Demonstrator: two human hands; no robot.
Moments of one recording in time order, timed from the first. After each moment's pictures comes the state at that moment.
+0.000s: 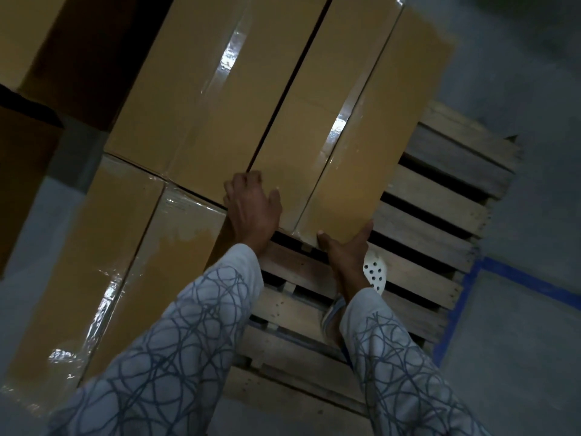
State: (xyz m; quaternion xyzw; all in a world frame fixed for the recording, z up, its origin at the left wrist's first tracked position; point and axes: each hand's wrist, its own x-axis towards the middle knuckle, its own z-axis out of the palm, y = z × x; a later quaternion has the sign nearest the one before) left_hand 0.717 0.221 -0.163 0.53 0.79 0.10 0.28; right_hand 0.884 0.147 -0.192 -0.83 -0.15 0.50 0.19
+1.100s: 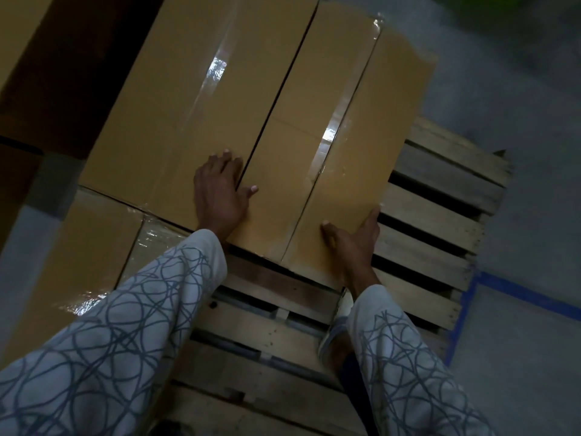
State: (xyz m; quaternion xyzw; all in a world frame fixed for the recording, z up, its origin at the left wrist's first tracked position) left_hand 0.669 0.298 -0.214 0.67 0.71 0.09 0.20; right_hand 0.913 0.213 -0.196 -0.81 -0.21 0.47 0.27
